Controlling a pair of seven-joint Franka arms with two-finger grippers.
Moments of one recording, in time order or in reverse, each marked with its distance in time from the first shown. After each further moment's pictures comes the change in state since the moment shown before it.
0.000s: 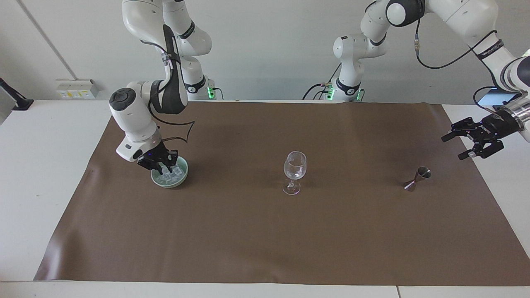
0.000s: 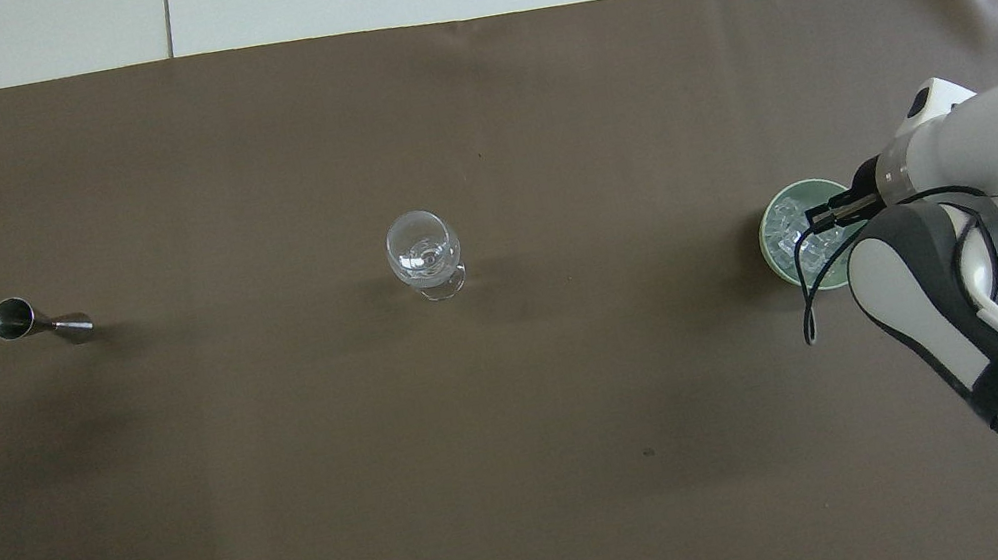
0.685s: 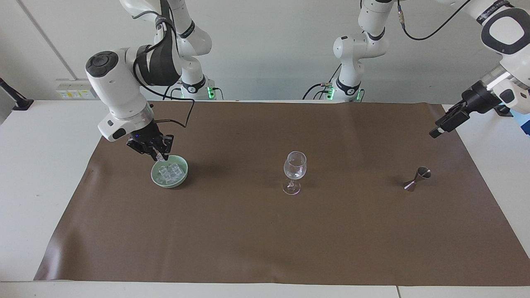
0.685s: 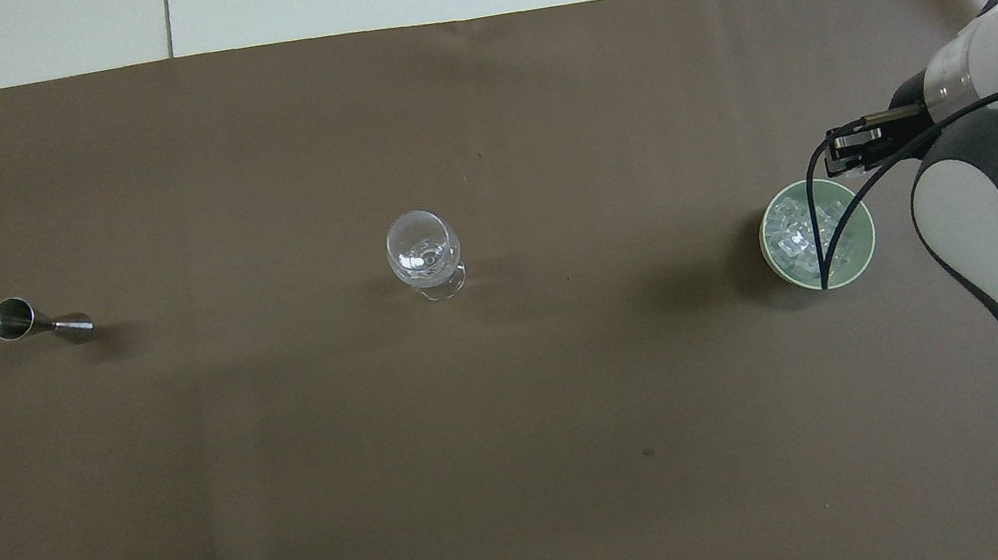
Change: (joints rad) left arm -0.001 -0.228 -0.350 0.005 0.533 0.116 0.201; right arm 0.005 -0.033 0.053 0.306 0.004 -0.333 0.274
